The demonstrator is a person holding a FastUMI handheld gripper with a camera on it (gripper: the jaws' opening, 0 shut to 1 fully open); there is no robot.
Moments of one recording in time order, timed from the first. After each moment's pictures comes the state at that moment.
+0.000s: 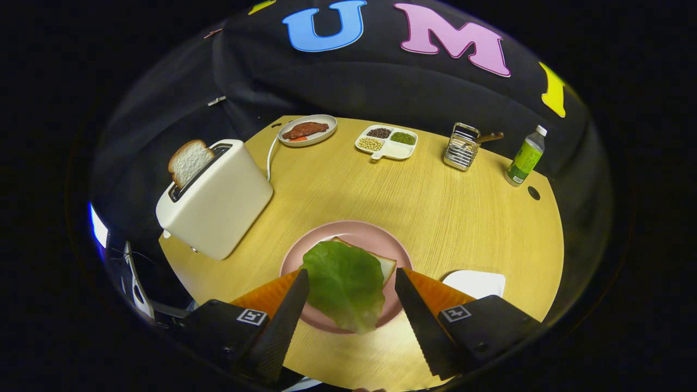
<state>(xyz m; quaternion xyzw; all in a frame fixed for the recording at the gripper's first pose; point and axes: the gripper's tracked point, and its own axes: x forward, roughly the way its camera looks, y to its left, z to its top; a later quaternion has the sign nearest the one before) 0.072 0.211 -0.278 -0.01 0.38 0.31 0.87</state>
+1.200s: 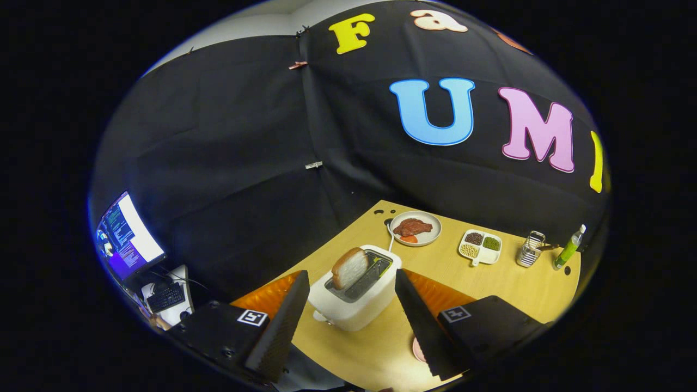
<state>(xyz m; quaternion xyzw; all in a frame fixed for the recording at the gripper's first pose) -0.024 0.394 -0.024 0.05 0.20 0.45 0.87</state>
